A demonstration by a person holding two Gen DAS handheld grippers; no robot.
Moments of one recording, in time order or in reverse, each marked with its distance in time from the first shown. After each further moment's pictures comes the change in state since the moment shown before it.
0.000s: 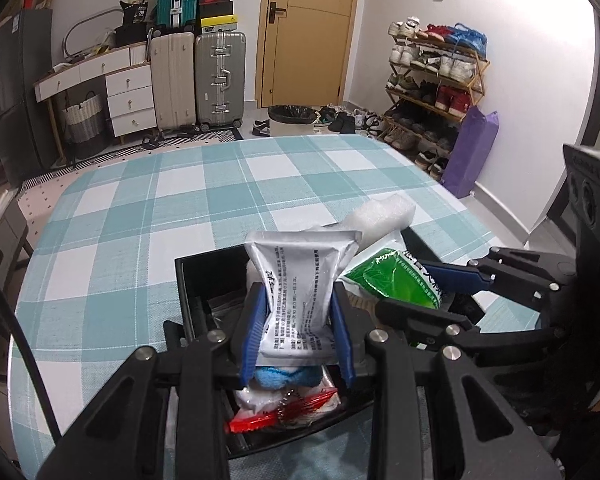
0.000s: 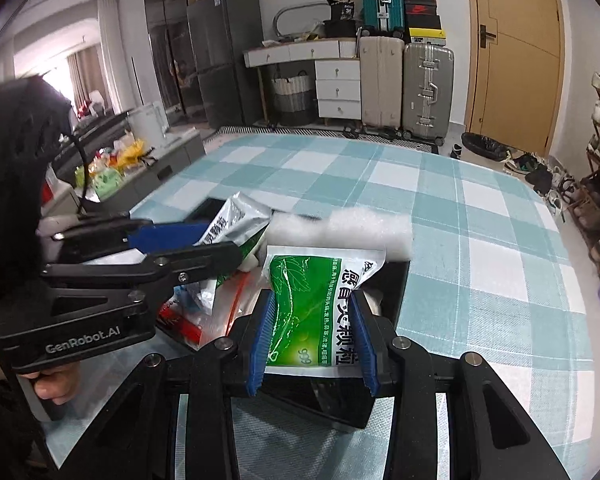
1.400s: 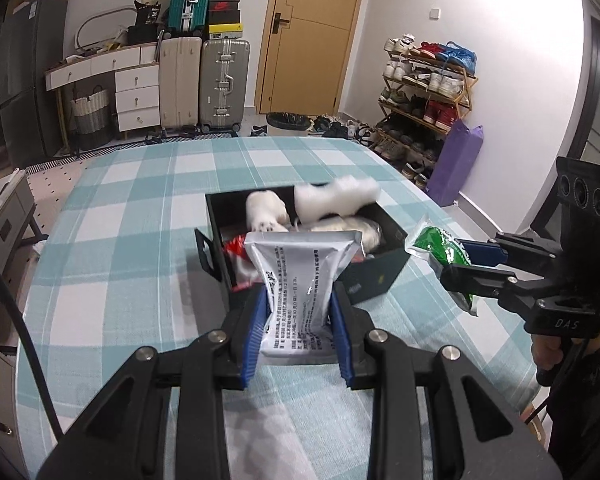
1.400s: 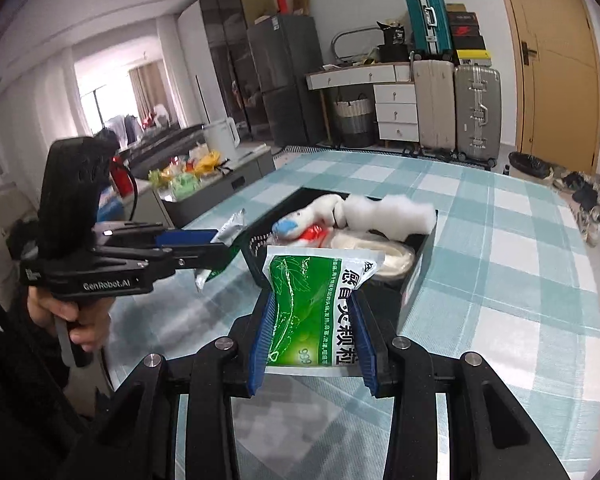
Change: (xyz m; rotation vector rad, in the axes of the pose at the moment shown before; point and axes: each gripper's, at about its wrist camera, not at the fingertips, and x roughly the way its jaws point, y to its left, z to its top) left arm -0.087 -0.004 -0.051 -0.056 -0.041 -0.044; right arm -0.099 -0.001 -0.053 -0.020 -0.105 0.245
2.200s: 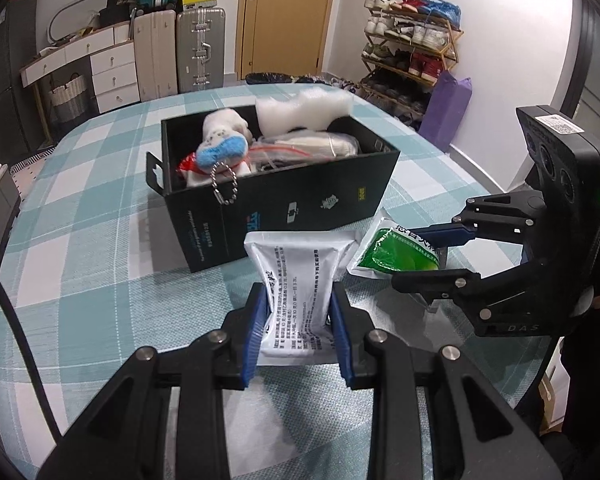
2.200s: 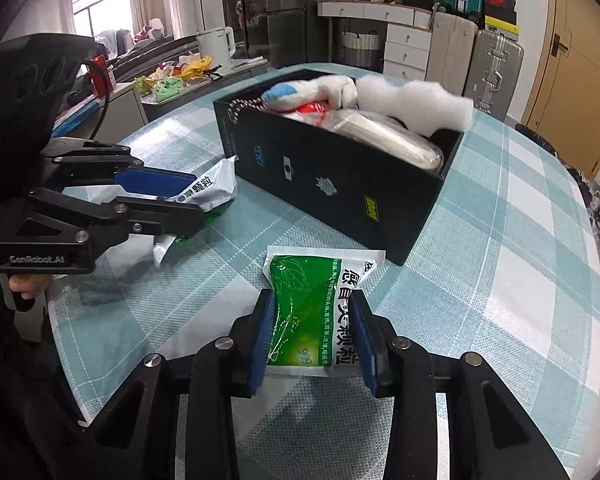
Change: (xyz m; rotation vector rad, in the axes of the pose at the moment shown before) left arm 0.022 -0.024 -0.049 0.075 0.130 -0.024; right arm 0.056 0.008 -0.051 -0.177 0.279 -0.091
